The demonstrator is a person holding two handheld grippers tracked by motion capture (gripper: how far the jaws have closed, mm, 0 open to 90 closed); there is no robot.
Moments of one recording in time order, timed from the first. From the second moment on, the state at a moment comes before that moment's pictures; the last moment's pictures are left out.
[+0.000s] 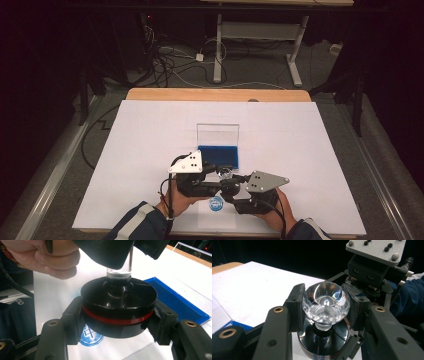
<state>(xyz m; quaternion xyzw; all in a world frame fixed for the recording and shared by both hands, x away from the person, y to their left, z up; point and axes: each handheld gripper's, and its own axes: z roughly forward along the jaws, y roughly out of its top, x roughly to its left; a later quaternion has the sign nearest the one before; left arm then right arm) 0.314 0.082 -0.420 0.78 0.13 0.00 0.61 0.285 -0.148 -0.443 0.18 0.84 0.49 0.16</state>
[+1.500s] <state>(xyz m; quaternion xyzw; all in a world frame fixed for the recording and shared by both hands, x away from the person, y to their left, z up) 0.305 0.073 -0.404 0.86 0.11 0.07 0.49 0.282 -0.146 -0.445 0.14 0.87 0.43 0.21</state>
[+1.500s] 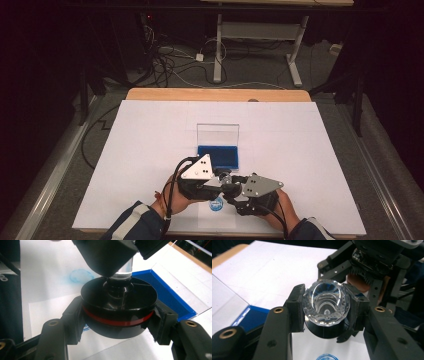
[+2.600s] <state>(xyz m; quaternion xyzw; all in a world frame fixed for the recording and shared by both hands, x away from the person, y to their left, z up) 0.309 0.067 -0.414 0.86 0.09 0.02 0.50 0.278 -0.141 -0.452 0.13 0.88 0.40 0.22</state>
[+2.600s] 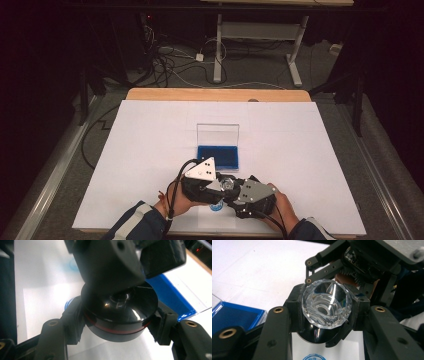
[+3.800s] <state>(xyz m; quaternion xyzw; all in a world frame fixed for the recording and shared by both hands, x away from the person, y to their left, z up) 0.310 0.077 -0.407 0.85 0.10 0.03 0.51 0.288 -0.146 -0.455 0.15 0.87 0.43 0.18</state>
